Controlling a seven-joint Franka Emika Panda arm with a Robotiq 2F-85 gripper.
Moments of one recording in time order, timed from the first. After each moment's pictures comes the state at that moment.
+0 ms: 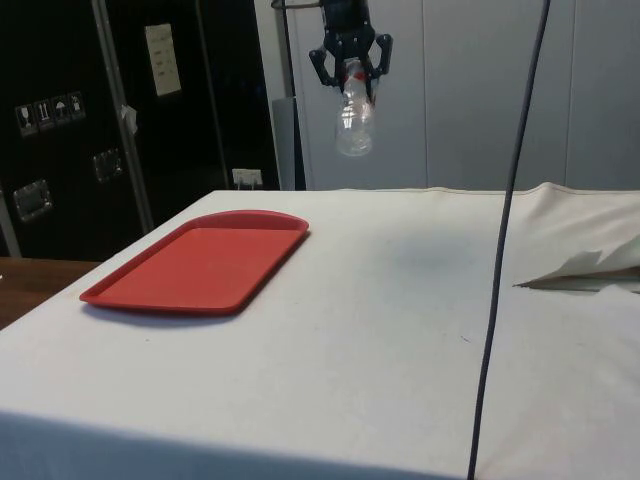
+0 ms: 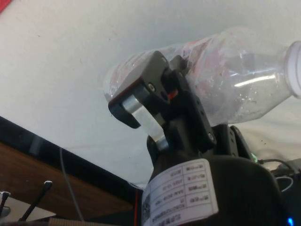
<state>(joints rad) 0.14 0.23 -0.65 -1.91 0.23 1.89 0.87</state>
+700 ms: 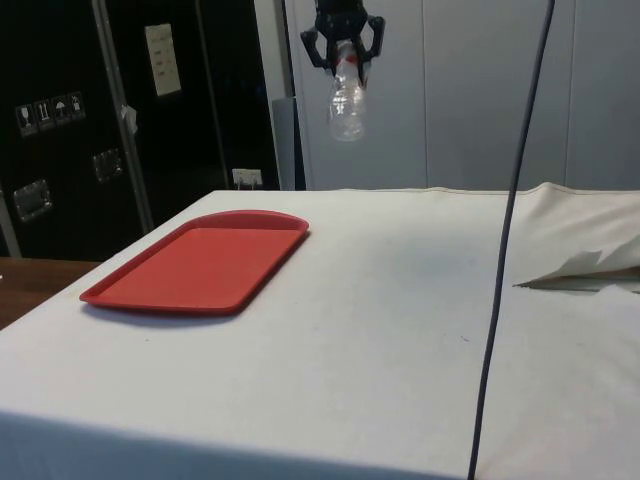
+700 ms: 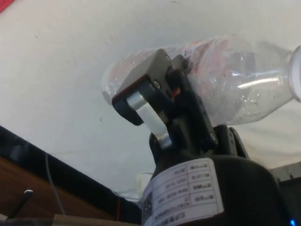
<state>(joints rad) 0.14 0.19 -0.62 -1.88 0.15 1.90 0.93</state>
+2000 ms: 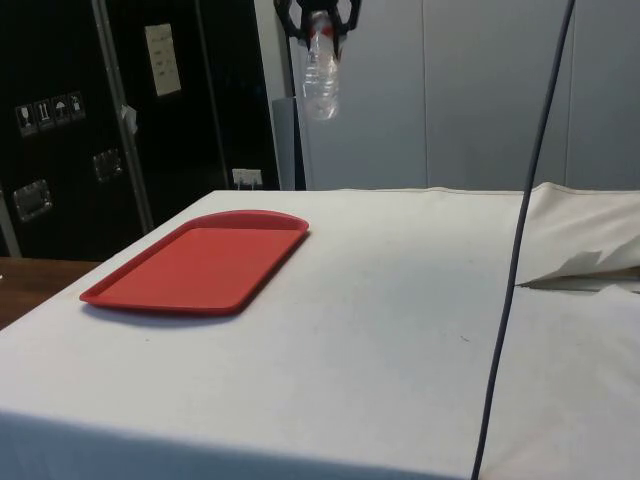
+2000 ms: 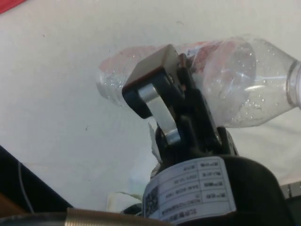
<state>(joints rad) 0.14 0.08 -0.50 -1.90 0.01 1.97 1.05</state>
